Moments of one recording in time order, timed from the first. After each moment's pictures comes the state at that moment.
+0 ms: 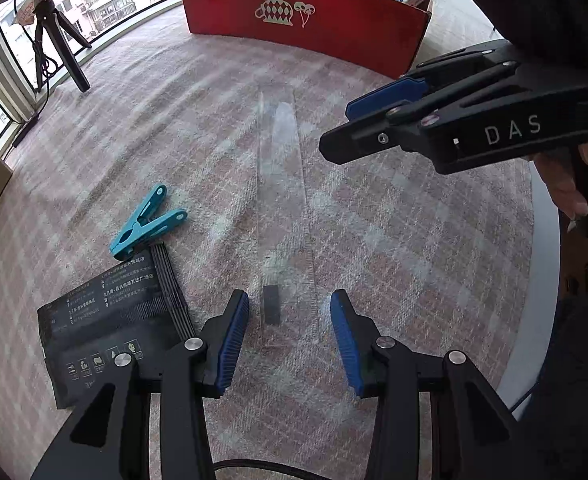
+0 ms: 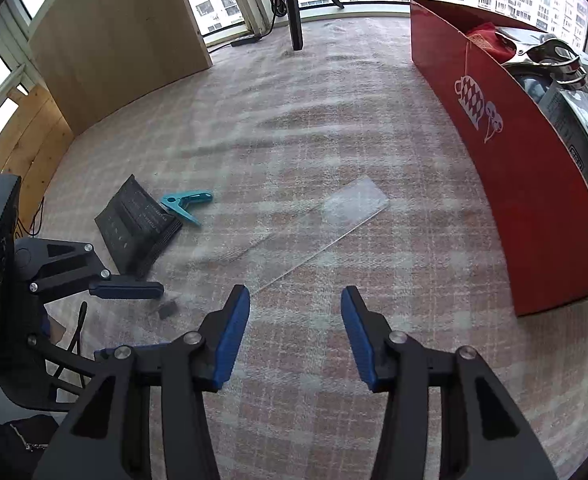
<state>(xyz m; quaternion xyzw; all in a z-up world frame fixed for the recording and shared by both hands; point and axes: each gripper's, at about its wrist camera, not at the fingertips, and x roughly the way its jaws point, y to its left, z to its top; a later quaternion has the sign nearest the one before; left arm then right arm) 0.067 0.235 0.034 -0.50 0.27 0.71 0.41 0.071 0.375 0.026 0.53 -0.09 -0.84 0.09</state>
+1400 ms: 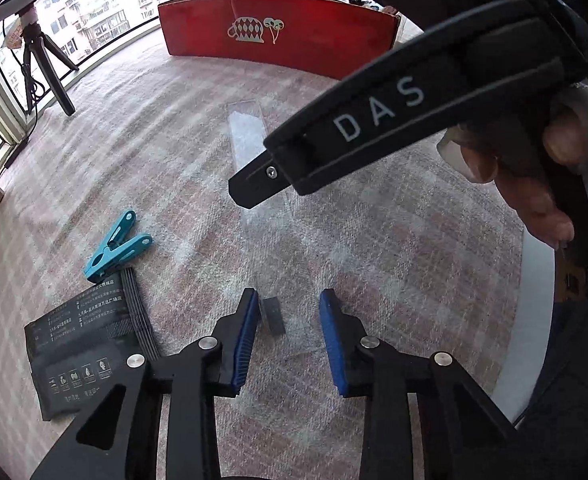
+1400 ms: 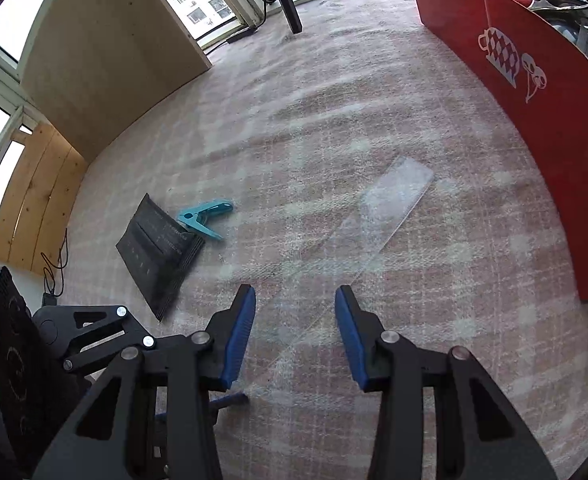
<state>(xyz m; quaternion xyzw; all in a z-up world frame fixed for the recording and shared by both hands) 0.104 0.226 0.056 -0.47 0.25 0.72 0.43 0.056 0.371 0.009 0.54 -0.19 -0.82 0.10</state>
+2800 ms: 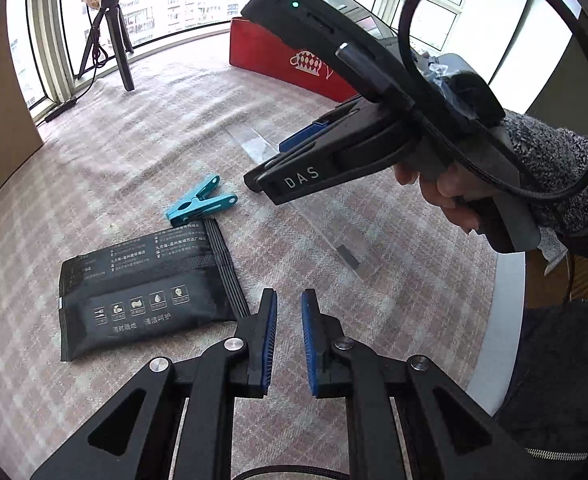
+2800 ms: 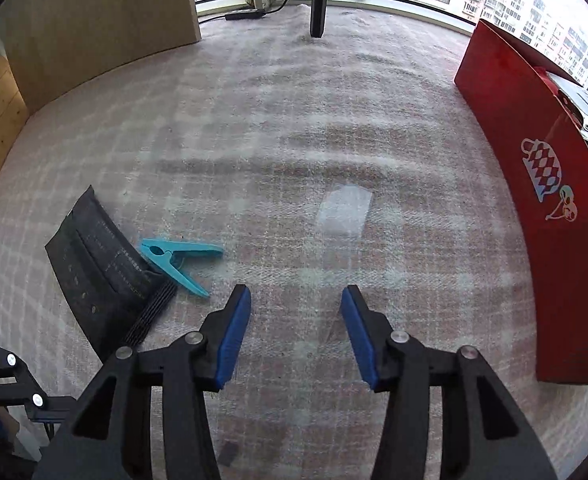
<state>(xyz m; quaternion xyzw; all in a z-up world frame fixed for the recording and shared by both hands) 0.118 0.060 0.139 -0.47 0.16 0.76 0.42 -0.002 0.294 0.016 0.56 0.02 -0.83 0.03</state>
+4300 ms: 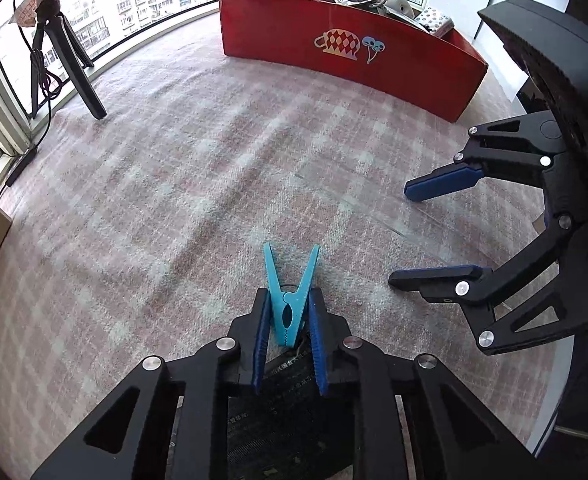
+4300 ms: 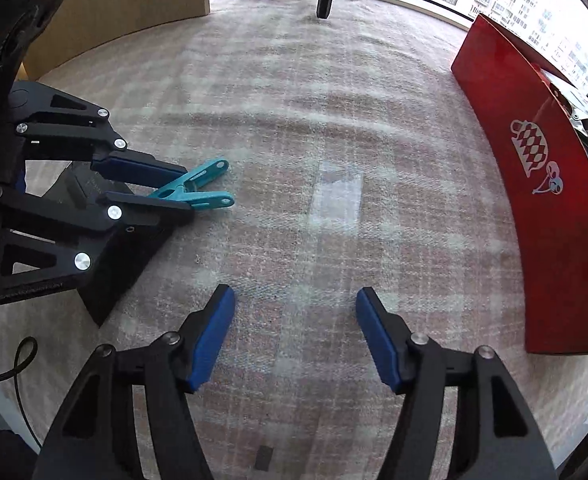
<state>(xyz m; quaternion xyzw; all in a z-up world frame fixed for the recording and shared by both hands) -0.040 0.194 0.049 -0.47 0.26 0.70 0.47 0.013 0.289 0.014 0.58 0.02 -0.81 0.02</state>
